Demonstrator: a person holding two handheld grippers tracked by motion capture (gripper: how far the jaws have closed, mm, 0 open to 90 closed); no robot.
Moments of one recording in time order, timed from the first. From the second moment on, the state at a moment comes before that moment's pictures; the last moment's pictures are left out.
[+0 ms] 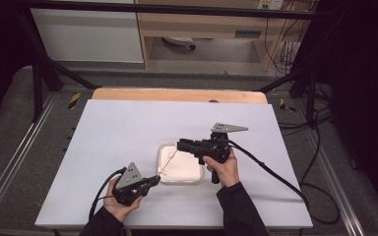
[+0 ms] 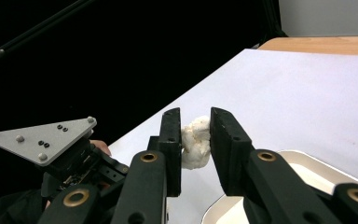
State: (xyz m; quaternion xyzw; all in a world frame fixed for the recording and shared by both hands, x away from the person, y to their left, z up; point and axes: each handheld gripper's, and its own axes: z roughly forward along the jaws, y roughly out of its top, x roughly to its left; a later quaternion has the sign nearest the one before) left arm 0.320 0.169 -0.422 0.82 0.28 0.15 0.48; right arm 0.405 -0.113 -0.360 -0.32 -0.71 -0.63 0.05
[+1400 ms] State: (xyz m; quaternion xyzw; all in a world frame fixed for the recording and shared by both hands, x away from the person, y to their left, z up) left arm 0.317 0.170 -0.425 0.81 0.30 0.15 0.49; right arm 0.394 -0.097 -0.383 -0.31 -0.69 -0.65 0.06
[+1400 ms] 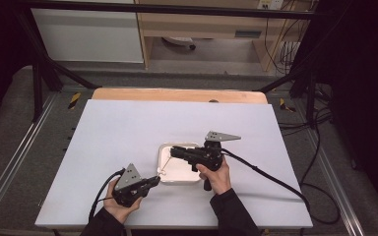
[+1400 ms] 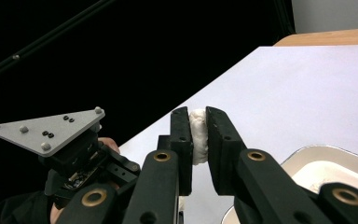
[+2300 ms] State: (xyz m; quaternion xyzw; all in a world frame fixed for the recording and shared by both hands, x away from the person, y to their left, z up) left arm 0.316 0.168 -0.425 0.81 0.30 0.15 0.49; right arm 0.389 -0.094 -0.390 -0.30 -0.69 -0.65 0.07
